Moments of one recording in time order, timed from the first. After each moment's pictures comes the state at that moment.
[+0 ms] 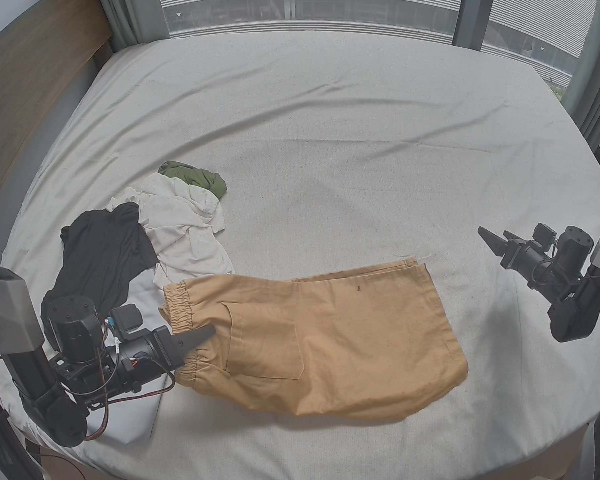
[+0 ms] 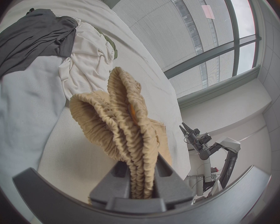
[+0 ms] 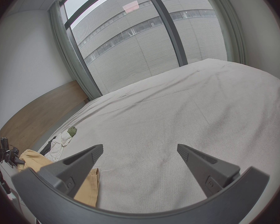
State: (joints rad) left arm -0.29 1.97 -0.16 -1.55 -0.43 -0.71; right arm -0.13 2.19 -0.69 -1.50 0.43 0.29
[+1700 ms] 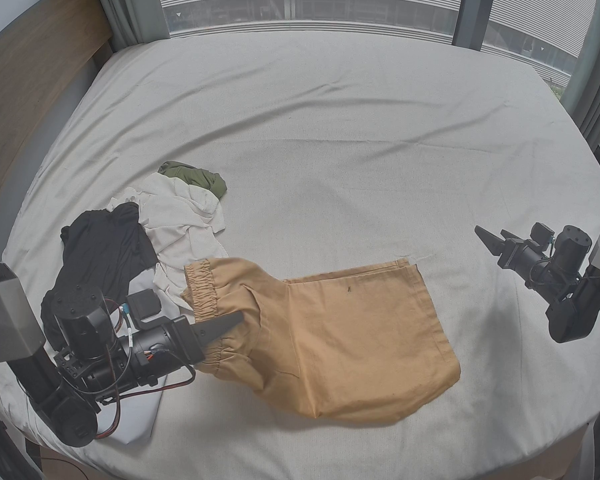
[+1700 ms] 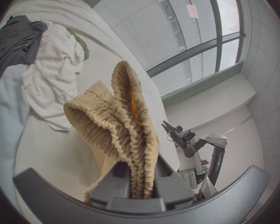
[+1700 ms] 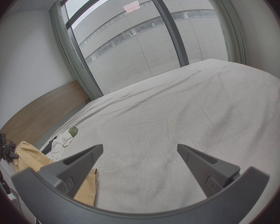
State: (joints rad) left arm -0.42 1.93 -0.25 -1.55 -0.44 -0.72; right arm -0.10 2.18 -0.69 -1.51 0.41 0.29
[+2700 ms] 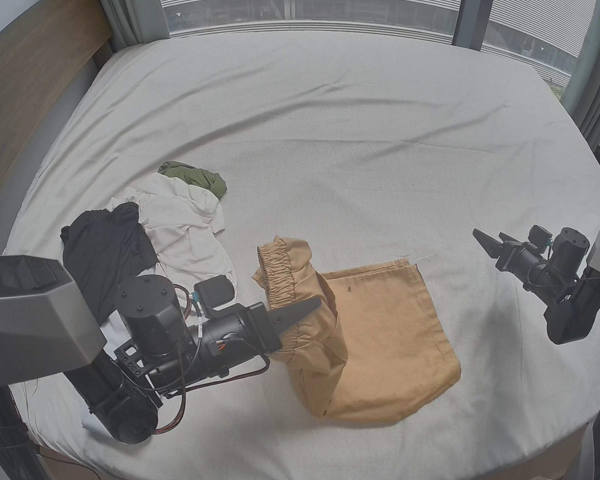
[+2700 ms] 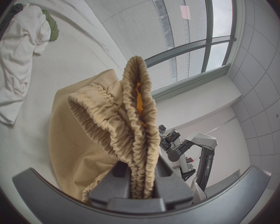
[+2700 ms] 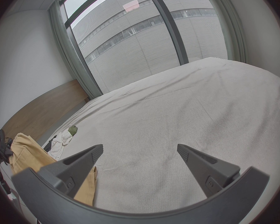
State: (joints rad) left arm -0.62 2.07 -0.51 -1.55 -0.38 -0.81; right arm -0.10 2.20 -0.69 -1.51 0.41 0.29
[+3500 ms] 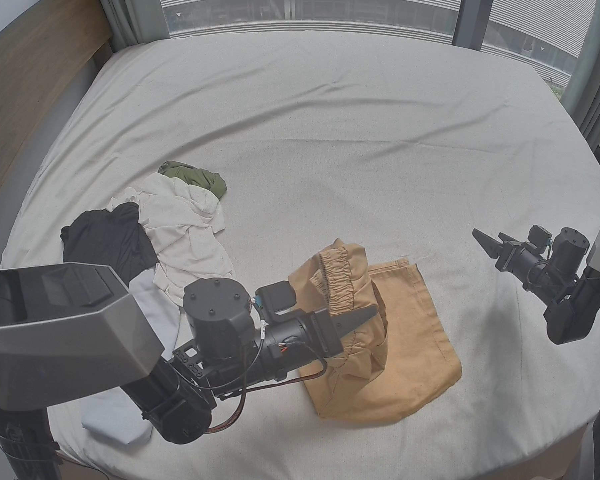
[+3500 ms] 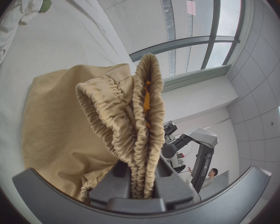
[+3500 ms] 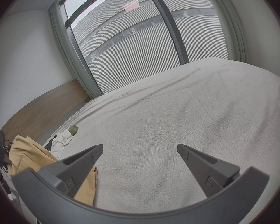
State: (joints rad) left arm -0.74 2.18 -0.72 -1.43 -0.37 -0.89; right arm -0.10 2.20 -0.69 -1.51 0.41 0.29
